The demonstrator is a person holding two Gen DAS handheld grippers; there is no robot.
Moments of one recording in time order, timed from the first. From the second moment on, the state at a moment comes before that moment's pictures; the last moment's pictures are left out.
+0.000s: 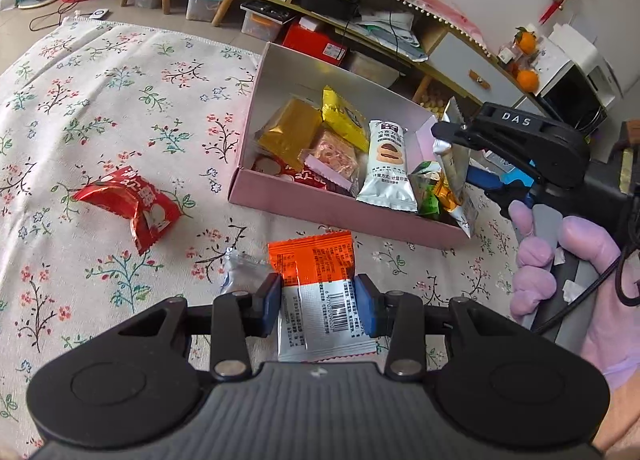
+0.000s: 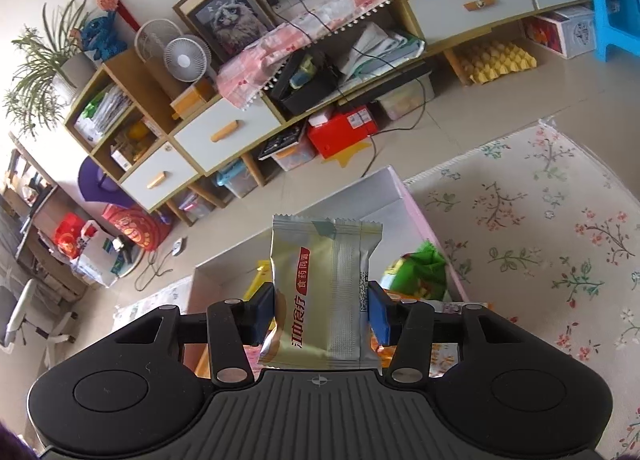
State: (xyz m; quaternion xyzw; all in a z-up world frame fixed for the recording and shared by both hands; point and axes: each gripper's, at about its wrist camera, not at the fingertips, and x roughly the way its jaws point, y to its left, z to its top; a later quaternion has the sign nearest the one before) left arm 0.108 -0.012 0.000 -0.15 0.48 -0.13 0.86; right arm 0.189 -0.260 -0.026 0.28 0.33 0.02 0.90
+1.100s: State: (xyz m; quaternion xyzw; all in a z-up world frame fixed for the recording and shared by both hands) left arm 0.226 -0.050 0.025 -0.02 0.40 -0.10 0.91; right arm 0.137 -0.272 -0.012 0.24 0.37 0.05 0.90
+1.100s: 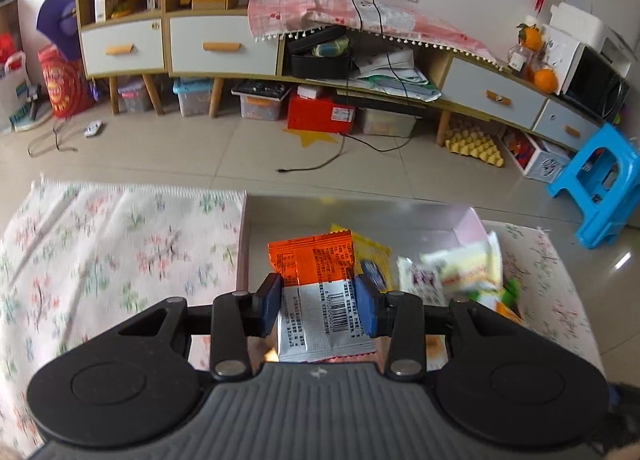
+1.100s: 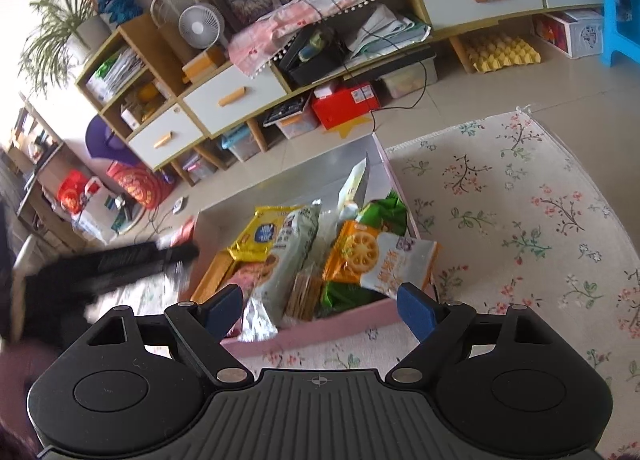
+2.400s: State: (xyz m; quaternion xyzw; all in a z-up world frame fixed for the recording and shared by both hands) left arm 0.164 -0.005 0.043 0.04 0.42 -0.08 0.90; right arm 0.085 -0.247 0.009 0.19 0.37 0.07 0.91
